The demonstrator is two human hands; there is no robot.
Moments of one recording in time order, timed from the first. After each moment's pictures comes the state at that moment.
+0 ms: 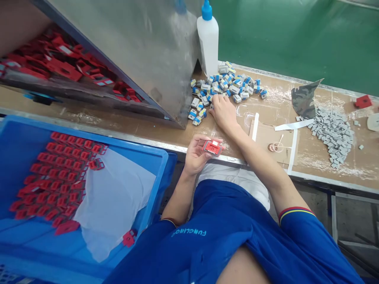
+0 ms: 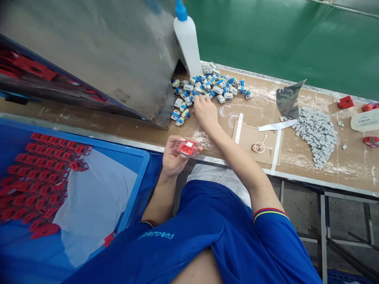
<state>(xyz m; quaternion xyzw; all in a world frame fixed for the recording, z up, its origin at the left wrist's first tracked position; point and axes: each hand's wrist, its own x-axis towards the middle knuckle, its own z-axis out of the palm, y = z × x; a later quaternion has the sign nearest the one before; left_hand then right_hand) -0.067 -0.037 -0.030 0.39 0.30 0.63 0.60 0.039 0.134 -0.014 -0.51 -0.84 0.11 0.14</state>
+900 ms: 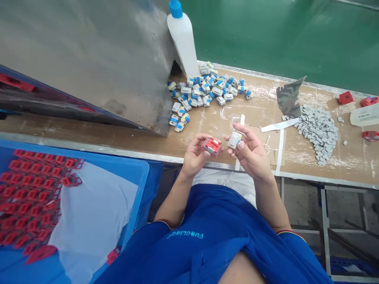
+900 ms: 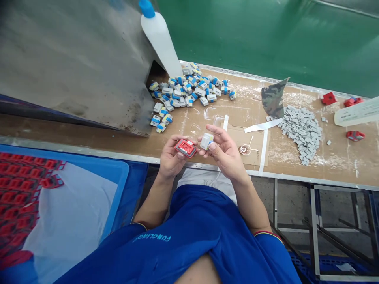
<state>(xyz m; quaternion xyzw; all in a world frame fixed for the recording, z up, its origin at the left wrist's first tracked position) -0.031 -0.008 -0.027 0.37 0.29 0.60 0.64 0.164 0.009 0.027 -0.40 -0.54 0.59 0.44</state>
